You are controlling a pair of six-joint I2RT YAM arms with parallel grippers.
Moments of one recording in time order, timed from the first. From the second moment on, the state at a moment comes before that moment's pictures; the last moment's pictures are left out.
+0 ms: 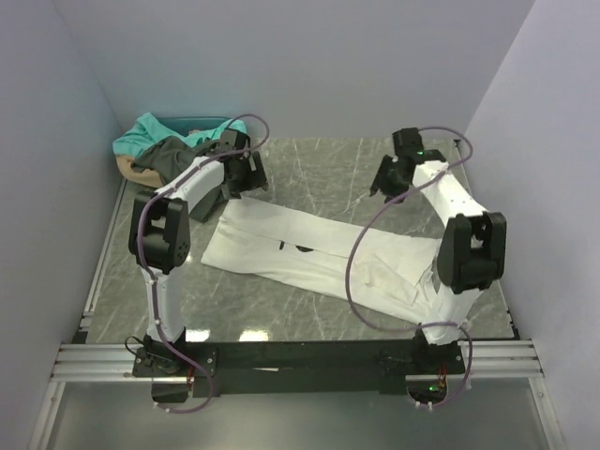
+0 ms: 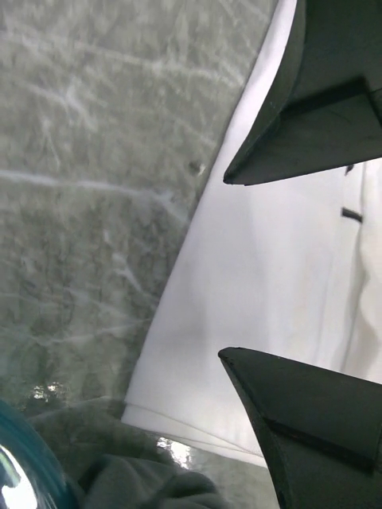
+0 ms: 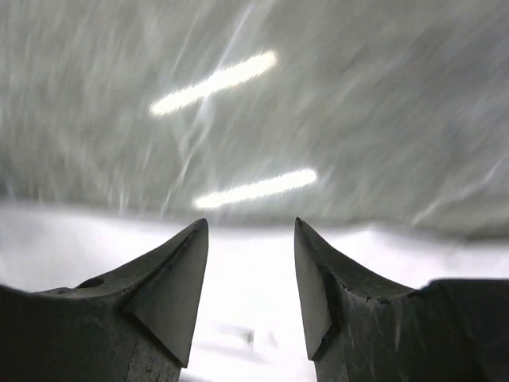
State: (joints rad) left arm -0.29 2.10 1.70 -0.61 0.03 -0.55; right arm 0.05 1.89 1.58 -0.75 -0.04 0.53
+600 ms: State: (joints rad) left arm -0.29 1.71 1.26 -0.56 0.04 -0.61; right arm 0.41 1.55 1.01 -0.80 0.07 0.63
